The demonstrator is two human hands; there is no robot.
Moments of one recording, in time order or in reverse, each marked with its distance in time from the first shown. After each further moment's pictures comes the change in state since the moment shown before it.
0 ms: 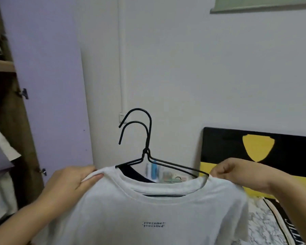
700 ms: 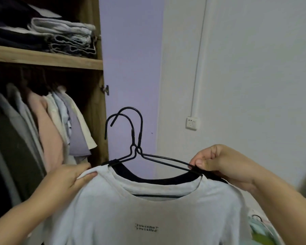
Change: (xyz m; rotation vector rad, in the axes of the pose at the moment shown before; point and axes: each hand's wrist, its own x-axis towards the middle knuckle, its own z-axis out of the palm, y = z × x) left_hand -0.016 -0.168 -0.052 0.103 0.068 -0.413; right_hand 0.248 -0.156 0.092 0.412 -0.304 -0.414
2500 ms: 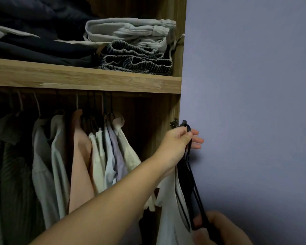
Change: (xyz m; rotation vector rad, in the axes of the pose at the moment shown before) left_hand 0.439 -0.178 0.062 -0.837 0.207 -0.277; right_hand 0.466 0.020 0.112 0.164 0.109 -0.198
